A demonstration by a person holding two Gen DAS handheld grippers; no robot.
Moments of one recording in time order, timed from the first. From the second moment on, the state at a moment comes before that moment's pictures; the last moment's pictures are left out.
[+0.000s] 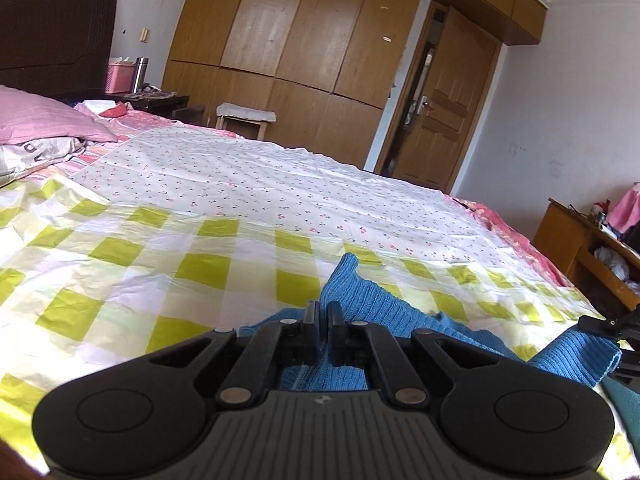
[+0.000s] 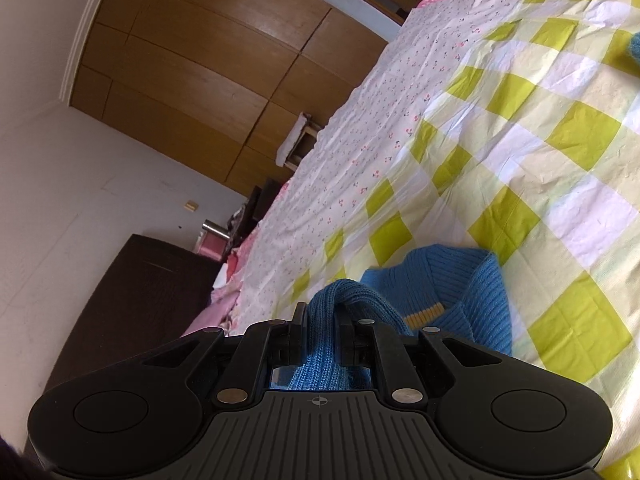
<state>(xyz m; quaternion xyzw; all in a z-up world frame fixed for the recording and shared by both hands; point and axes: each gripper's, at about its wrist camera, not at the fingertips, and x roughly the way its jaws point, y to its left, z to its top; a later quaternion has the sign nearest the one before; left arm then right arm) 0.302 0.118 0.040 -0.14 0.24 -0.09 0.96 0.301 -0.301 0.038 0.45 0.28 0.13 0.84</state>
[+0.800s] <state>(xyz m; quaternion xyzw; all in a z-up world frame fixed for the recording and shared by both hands) 0.342 0.114 0.002 -0.11 0.29 0.00 0.95 0.329 -0.286 0.007 0.30 0.33 0.05 0.89</state>
